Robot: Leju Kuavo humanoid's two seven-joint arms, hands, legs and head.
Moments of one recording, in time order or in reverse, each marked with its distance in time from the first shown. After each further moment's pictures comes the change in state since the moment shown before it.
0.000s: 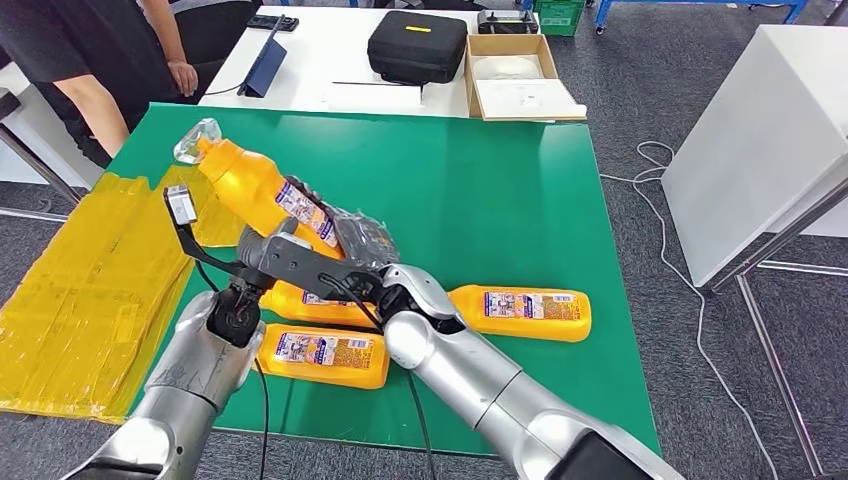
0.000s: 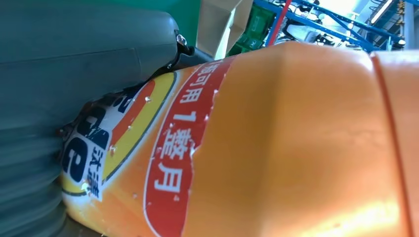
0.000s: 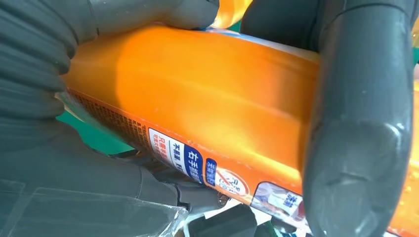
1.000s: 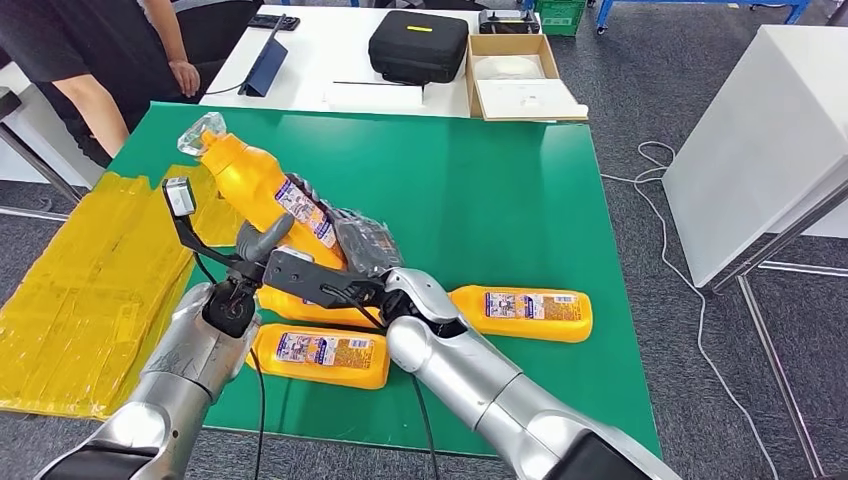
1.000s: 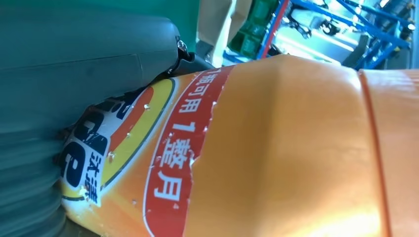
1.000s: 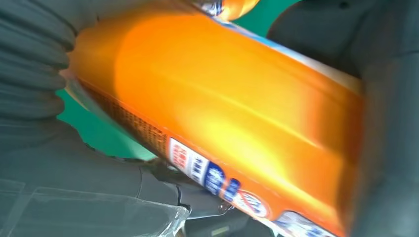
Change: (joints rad) left arm -0.052 0.036 0.000 0.086 0.057 -0.055 -0.002; right arm 0.025 -0.011 -0.057 0.020 0.137 -0.032 -0.053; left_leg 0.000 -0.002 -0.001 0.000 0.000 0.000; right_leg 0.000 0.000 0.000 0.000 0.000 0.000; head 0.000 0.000
